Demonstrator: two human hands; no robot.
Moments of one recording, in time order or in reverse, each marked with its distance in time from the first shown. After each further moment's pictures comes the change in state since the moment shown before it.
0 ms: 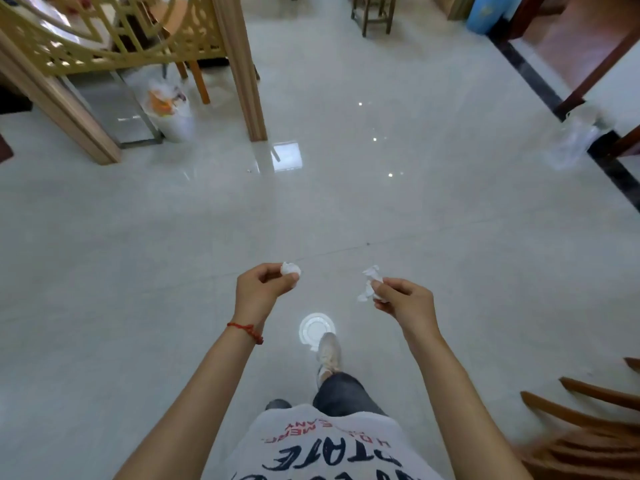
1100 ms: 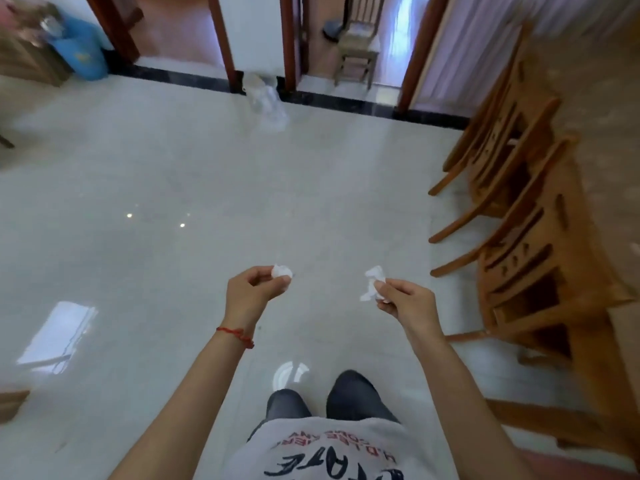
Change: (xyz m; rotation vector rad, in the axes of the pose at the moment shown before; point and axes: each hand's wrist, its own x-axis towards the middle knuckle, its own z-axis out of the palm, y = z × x) left_hand 0.211 0.145 0.357 0.467 -1.042 0.089; right_hand 0.140 -0.108 -0.103 0.645 0.972 0.009
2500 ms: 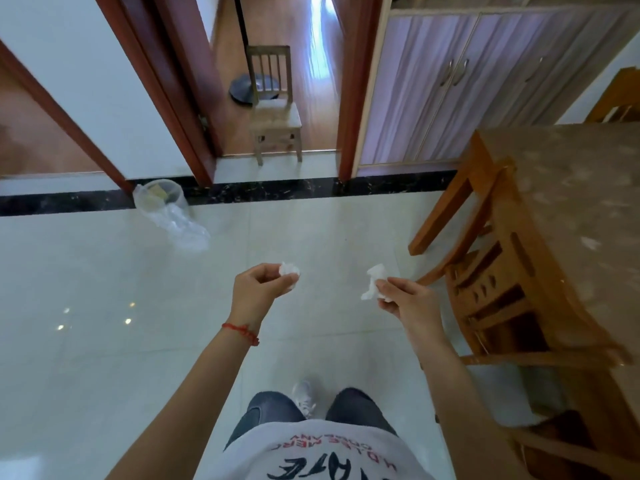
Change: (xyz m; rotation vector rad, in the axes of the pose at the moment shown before) left_hand 0.606 0.307 0.399 0.102 -0.311 0.054; right_hand 0.611 -0.385 0.050 0.205 0.247 -0.014
